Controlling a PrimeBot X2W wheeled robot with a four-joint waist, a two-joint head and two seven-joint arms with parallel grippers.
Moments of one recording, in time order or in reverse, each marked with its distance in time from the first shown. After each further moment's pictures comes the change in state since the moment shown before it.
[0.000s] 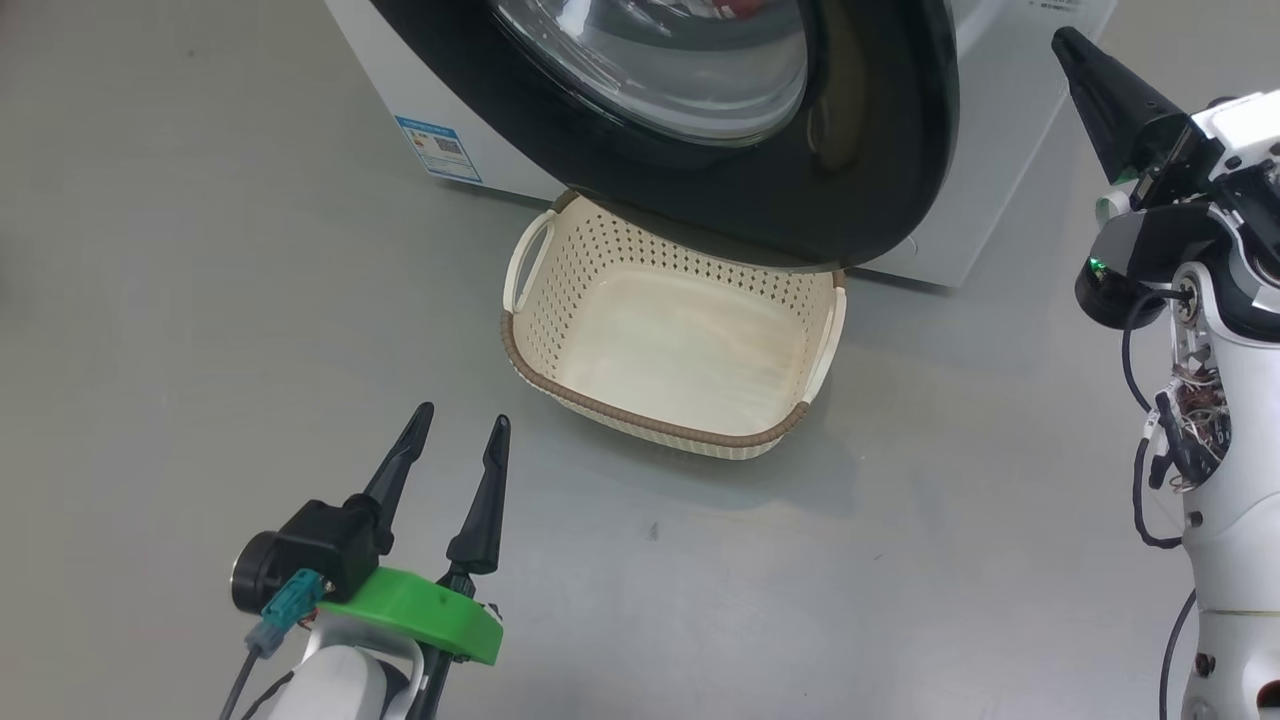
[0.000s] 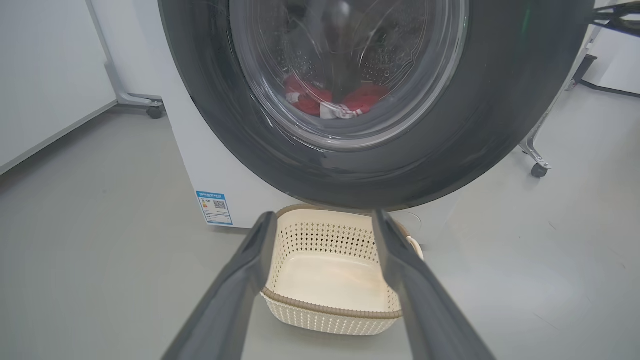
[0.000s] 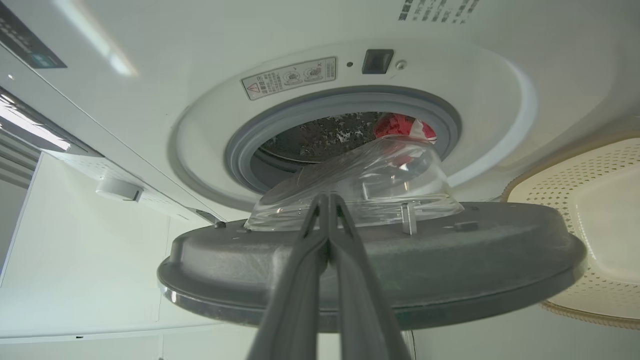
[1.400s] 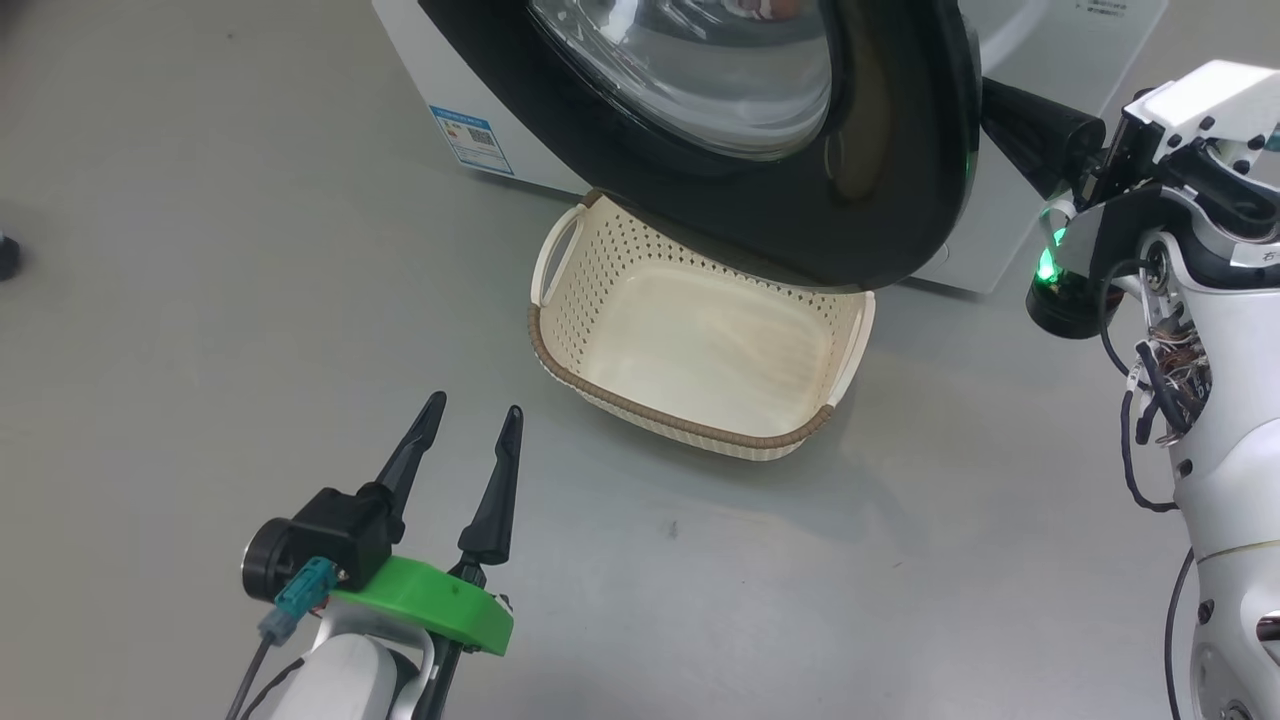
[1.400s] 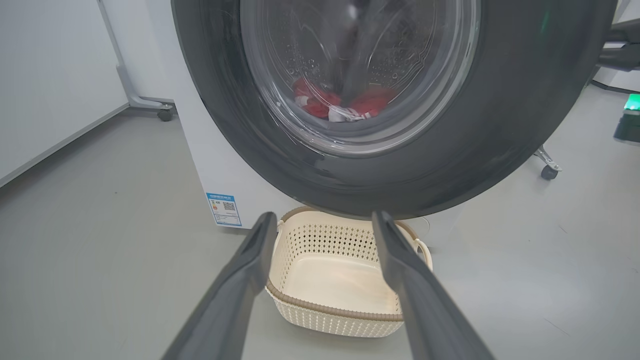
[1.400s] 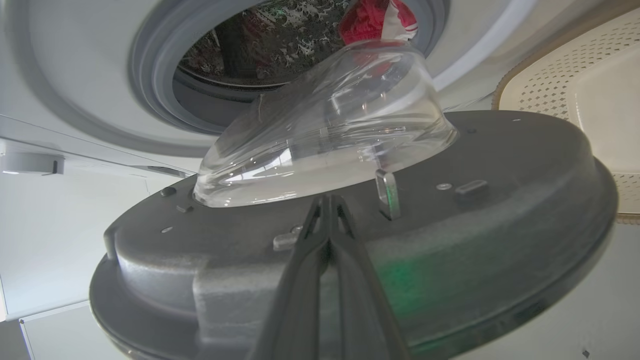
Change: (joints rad) left arm -0.027 -0.002 -0.027 0.010 -0.012 0.011 0.000; right arm -0.159 -0.017 0.084 0.318 0.081 0.000 0.241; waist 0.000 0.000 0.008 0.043
